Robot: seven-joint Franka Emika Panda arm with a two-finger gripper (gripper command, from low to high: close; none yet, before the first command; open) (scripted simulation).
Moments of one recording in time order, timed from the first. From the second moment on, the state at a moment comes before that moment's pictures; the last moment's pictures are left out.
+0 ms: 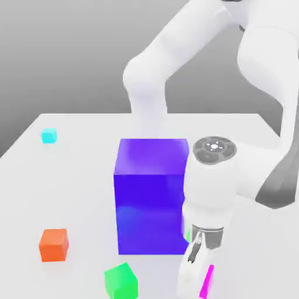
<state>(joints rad) 1.33 0.78 -0.97 -2.35 1.20 2.47 2.20</state>
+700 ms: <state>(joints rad) 1.25 0.62 -1.03 -2.24 0.93 2.21 1.70</state>
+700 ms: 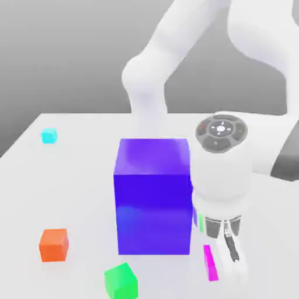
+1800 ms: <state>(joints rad) 1.04 0.34 -1.07 -2.34 0.54 2.41 0.08</state>
